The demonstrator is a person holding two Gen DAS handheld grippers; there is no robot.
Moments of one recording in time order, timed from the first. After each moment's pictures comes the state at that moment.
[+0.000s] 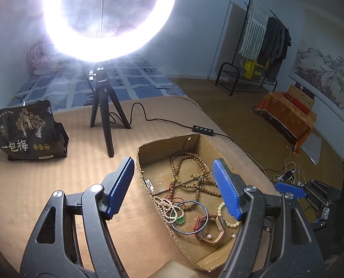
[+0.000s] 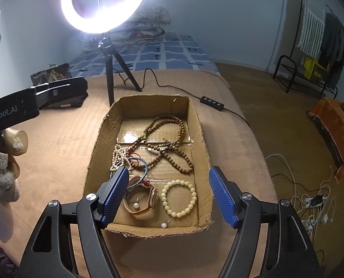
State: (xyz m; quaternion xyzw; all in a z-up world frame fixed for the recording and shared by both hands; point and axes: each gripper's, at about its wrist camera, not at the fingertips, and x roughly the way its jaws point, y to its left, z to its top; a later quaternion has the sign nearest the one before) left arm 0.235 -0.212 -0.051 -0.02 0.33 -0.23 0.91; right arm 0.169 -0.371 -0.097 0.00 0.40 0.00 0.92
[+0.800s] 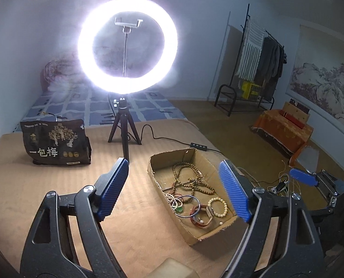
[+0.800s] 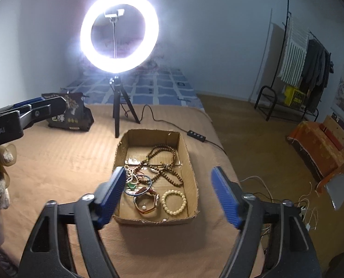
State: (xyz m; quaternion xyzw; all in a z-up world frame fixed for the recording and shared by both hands) left arm 0.148 -0.154 0.013 -0.04 0.26 -0.23 0.94; right arm 0.093 -0.339 -0.026 -0.04 0.30 -0.04 0.95
